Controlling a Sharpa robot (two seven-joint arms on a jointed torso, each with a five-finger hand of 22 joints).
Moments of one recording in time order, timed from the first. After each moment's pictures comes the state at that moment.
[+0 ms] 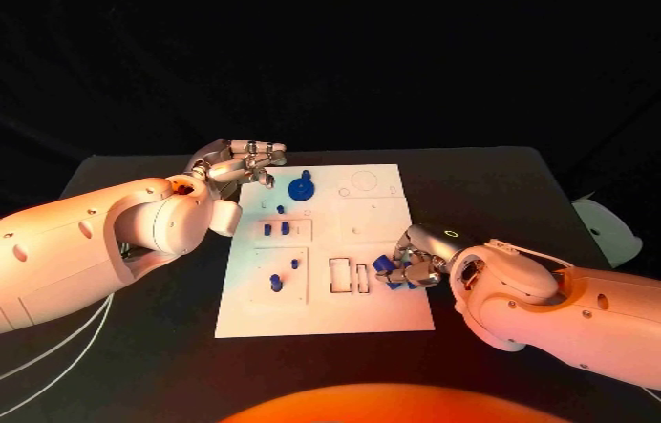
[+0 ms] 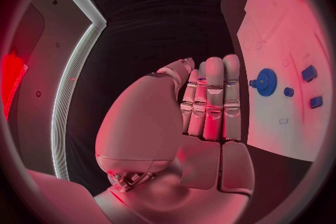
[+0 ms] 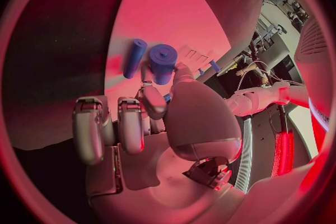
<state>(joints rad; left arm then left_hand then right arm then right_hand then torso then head) 1.17 -0.88 -0.01 1.54 -0.04 -0.33 0.21 1.45 -0.16 0.38 0.12 0.23 1.04 0.18 0.11 0.08 1.16 0.10 0.19 0.19 1.19 0.03 0.99 0.46 0.16 1.06 0.11 0.81 0.91 1.02 -0.96 -0.12 1.85 -1.56 -0.35 -0.58 1.22 -0.07 -0.19 0.29 0.39 1.10 0.07 0.23 0.37 1.45 0.00 1.23 0.96 1.46 -0.06 1.55 1.31 0.02 1.47 0.04 1.52 1.31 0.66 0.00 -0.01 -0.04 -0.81</state>
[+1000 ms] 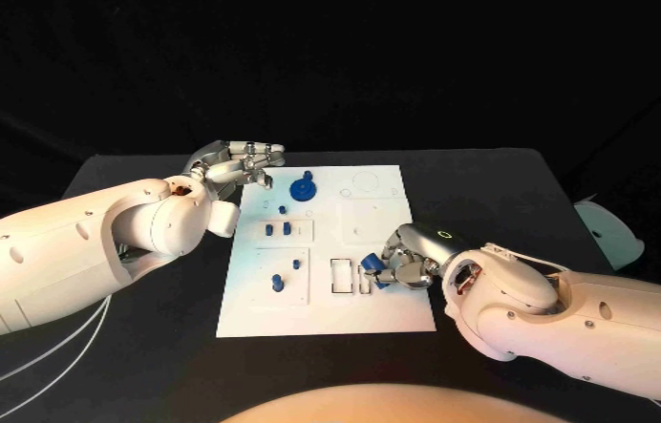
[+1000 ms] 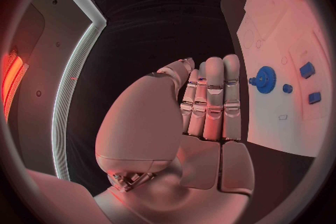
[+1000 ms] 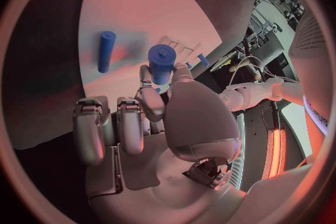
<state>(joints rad) 1.17 -0.88 -0.01 1.55 -0.04 -0.32 0.21 1.45 -0.16 0.38 0.13 0.23 1.04 0.18 0.11 0.08 1.16 0.10 0.19 0.19 1.19 0.03 0.99 0.46 0.16 1.06 0.11 0.81 0.91 1.01 -0.96 -0.12 1.92 -1.58 -0.42 -0.59 1.26 -0.03 -0.19 0.29 0.49 1.11 0.06 0.25 0.41 1.45 0.00 1.26 0.96 1.46 -0.07 1.55 1.31 0.02 1.47 0.04 1.55 1.31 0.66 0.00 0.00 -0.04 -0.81</state>
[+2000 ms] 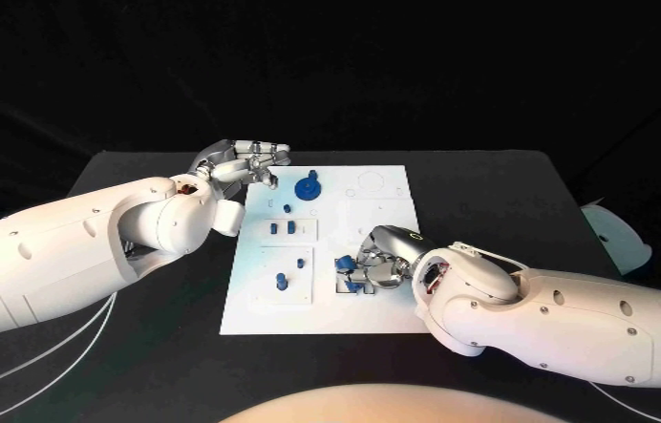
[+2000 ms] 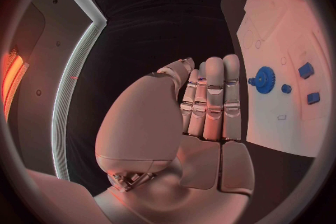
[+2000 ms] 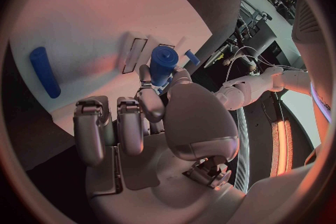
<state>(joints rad) 1.17 -0.88 -0.01 1.55 -0.04 -0.32 0.21 1.45 -0.16 0.38 0.13 0.23 1.04 0.18 0.11 0.08 1.16 0.10 0.19 0.19 1.19 0.03 0.99 0.46 0.16 1.06 0.11 0.81 0.91 1.02 -0.82 -0.12 1.85 -1.46 -0.42 -0.59 1.24 0.02 -0.20 0.29 0.51 1.12 0.07 0.26 0.44 1.42 0.02 1.29 0.99 1.47 -0.08 1.55 1.31 0.02 1.46 0.03 1.55 1.31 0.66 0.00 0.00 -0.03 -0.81</state>
